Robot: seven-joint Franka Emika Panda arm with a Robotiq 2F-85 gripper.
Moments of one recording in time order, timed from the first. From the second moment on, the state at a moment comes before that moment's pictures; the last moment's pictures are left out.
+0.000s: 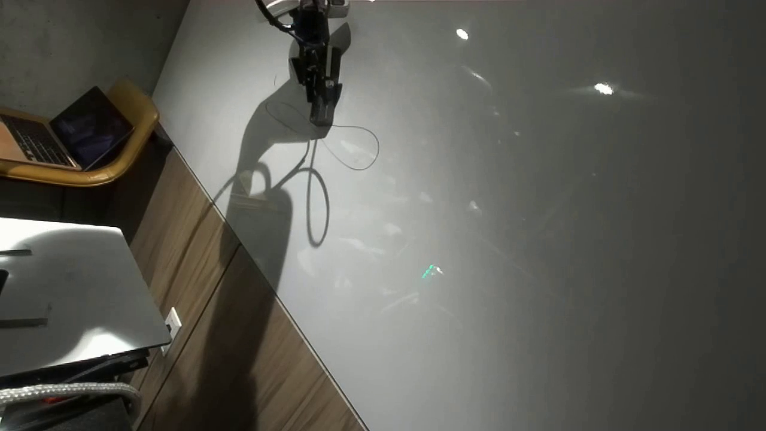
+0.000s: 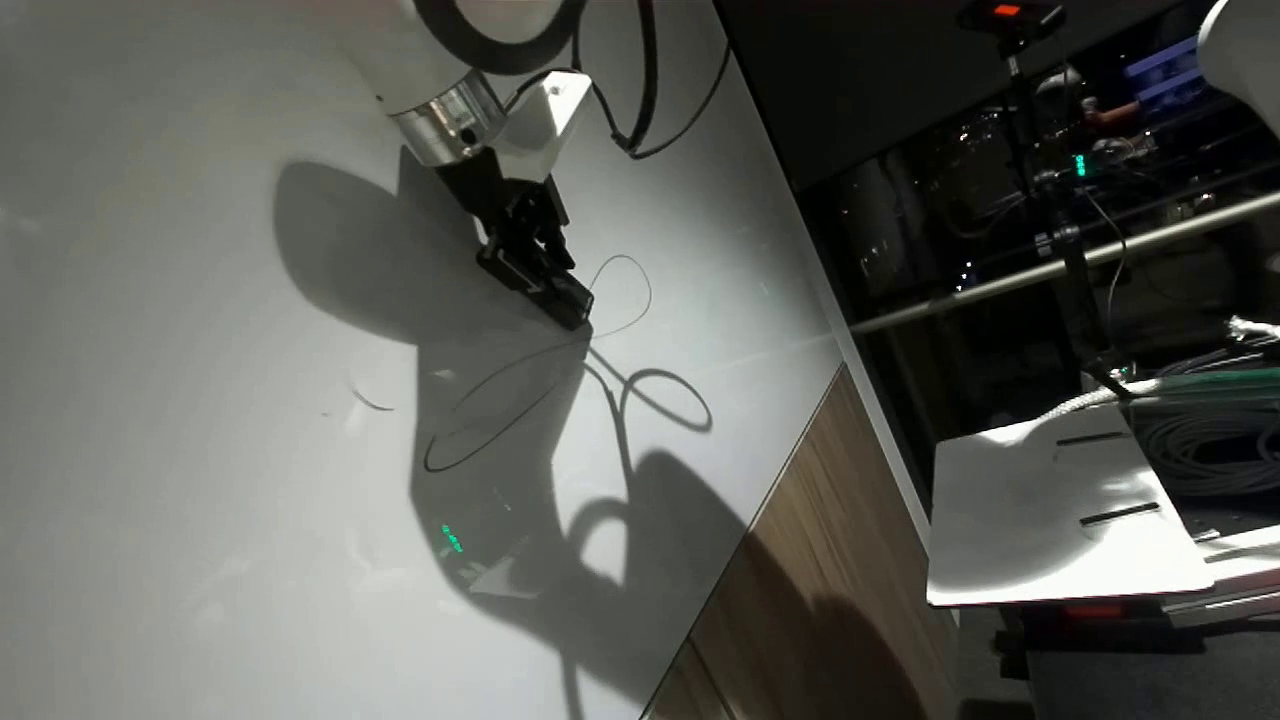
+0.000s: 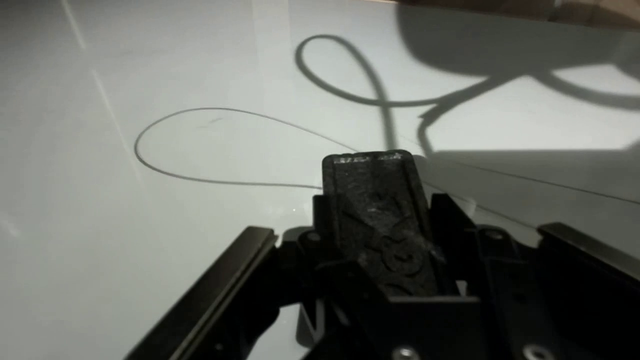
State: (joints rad) arm 0.32 0.21 0.14 -1.54 -0.70 1.79 0.54
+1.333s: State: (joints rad) arm -0.01 -0.14 -0.01 -2.12 -0.70 2.33 0.43
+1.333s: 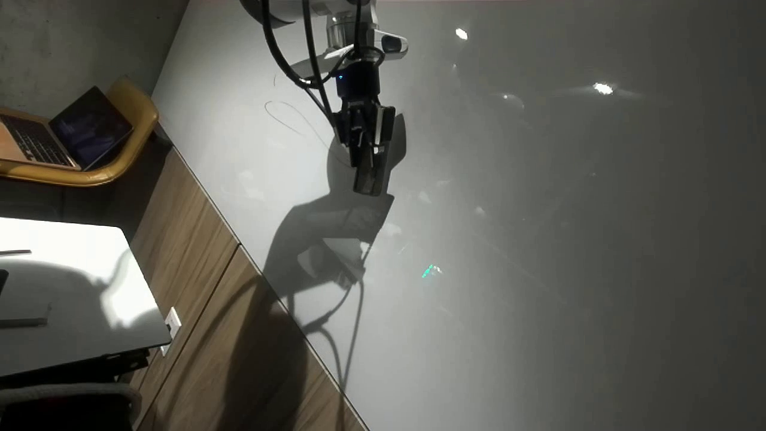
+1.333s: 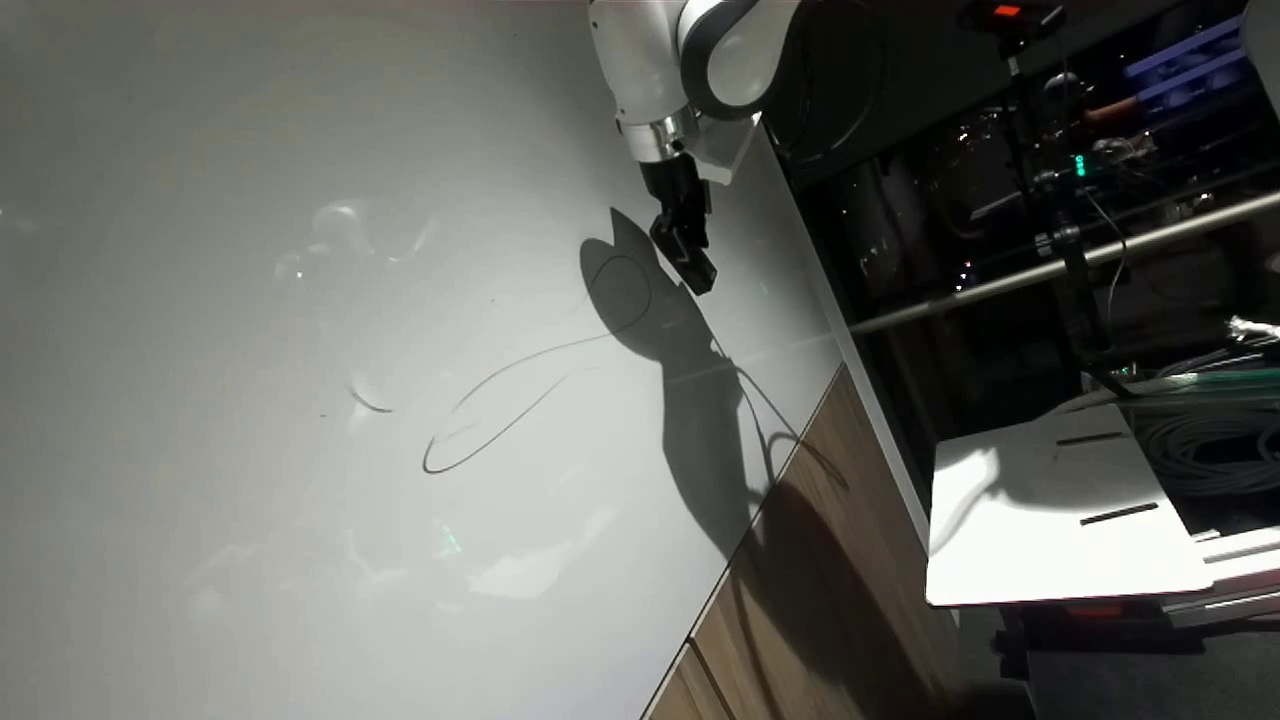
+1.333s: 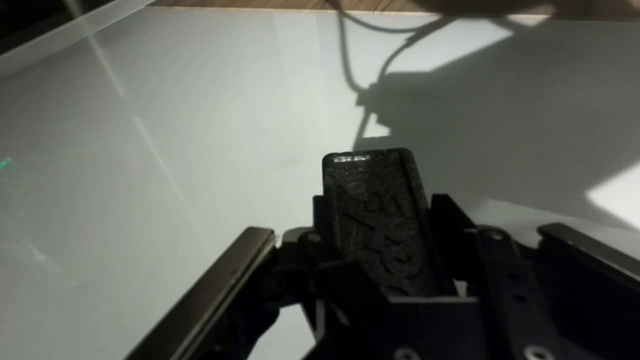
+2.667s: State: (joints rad) arm 0.16 0.12 0.13 -1.69 -0.60 1.94 0.34
